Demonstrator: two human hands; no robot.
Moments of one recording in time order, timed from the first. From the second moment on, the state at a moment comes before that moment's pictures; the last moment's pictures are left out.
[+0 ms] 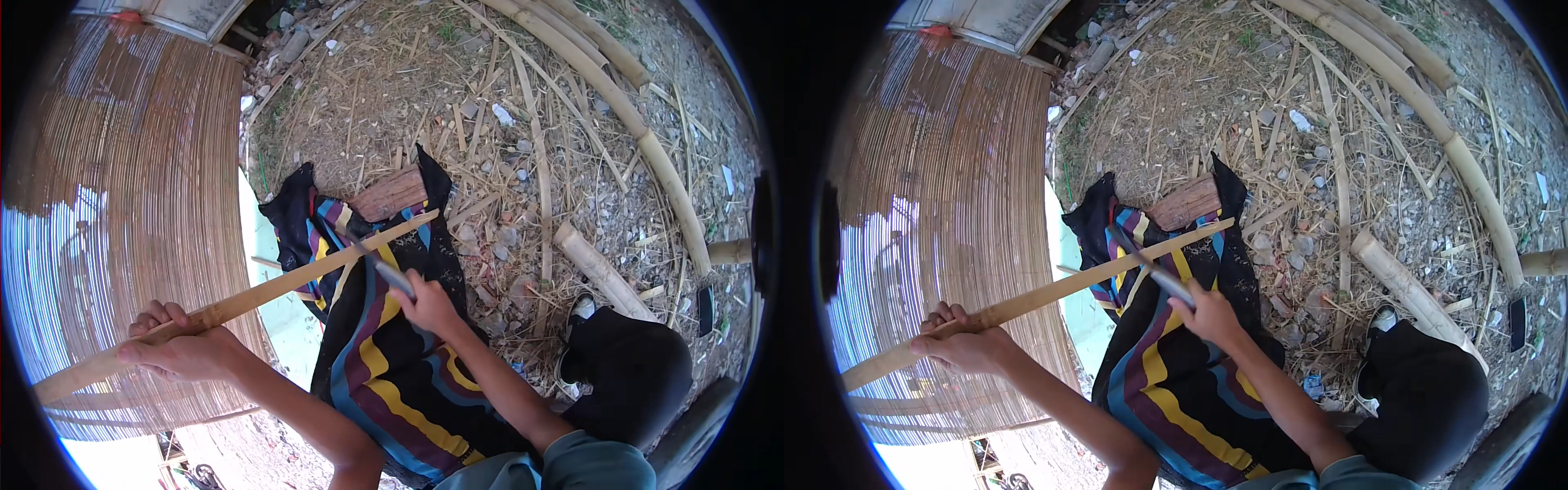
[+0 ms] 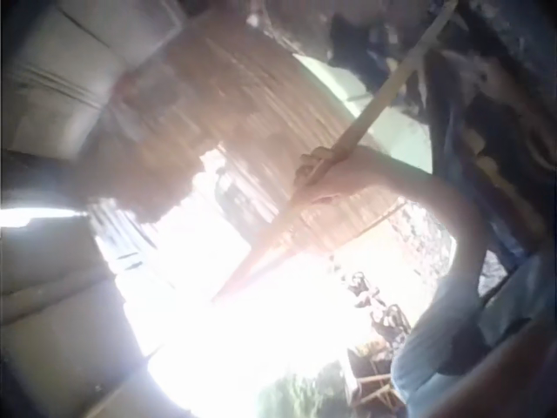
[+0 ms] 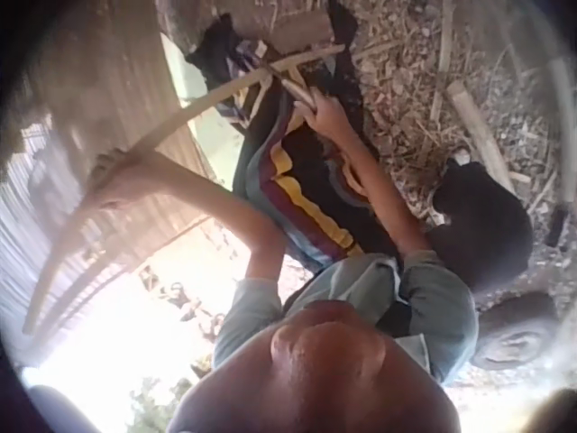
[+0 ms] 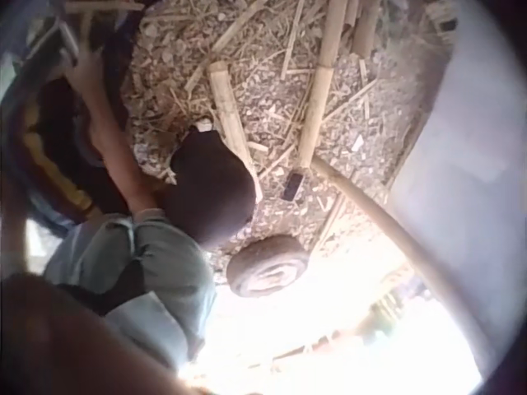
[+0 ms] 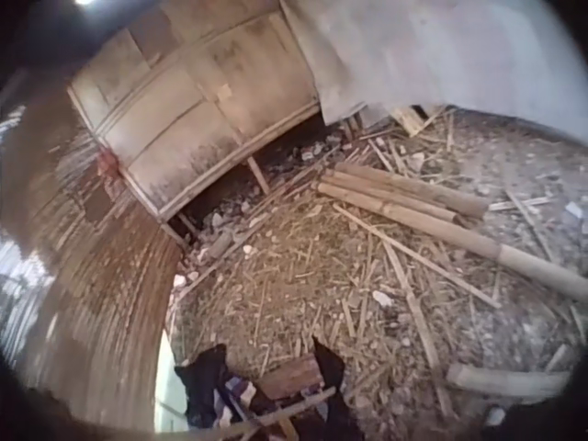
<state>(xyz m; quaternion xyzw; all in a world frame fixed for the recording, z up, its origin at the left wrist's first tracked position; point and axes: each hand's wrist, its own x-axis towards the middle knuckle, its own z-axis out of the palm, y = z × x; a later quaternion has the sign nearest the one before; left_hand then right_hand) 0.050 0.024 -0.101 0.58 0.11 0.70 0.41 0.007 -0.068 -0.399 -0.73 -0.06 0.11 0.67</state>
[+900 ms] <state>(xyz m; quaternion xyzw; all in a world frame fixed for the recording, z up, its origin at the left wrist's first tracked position) 0.019 0.053 -0.089 0.49 0.03 0.66 0.57 -0.021 -0.072 -0.300 -0.65 -0.11 0.16 0.74</state>
